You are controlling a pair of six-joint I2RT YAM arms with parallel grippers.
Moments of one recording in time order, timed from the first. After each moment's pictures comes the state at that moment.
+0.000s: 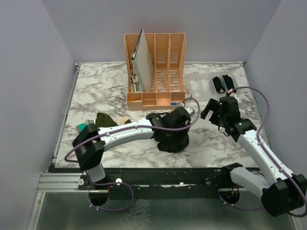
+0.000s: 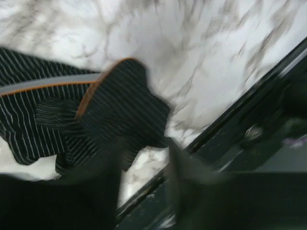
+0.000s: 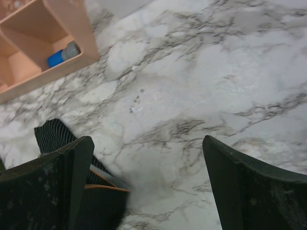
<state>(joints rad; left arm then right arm) -1.08 1.61 1.32 -0.53 -0.02 -0.51 0.32 0.98 0.77 -0.50 0.20 0.58</state>
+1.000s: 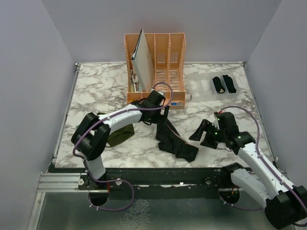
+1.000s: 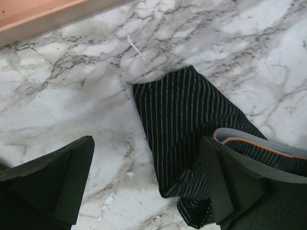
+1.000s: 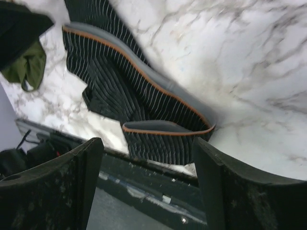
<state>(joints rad) -0.74 1.71 1.18 -0.43 -0.05 -0.44 0.29 0.83 0.54 -0.61 -0.33 0.71</state>
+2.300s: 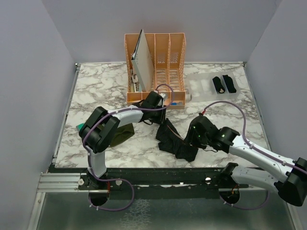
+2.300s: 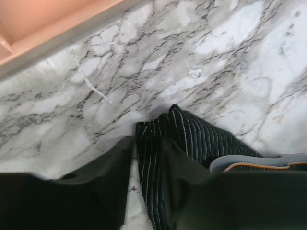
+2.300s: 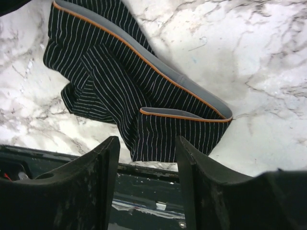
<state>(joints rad) -0.67 1.89 1.15 -0.15 0.19 -0.37 0.82 1.00 0.71 -0.71 0.20 0.95</state>
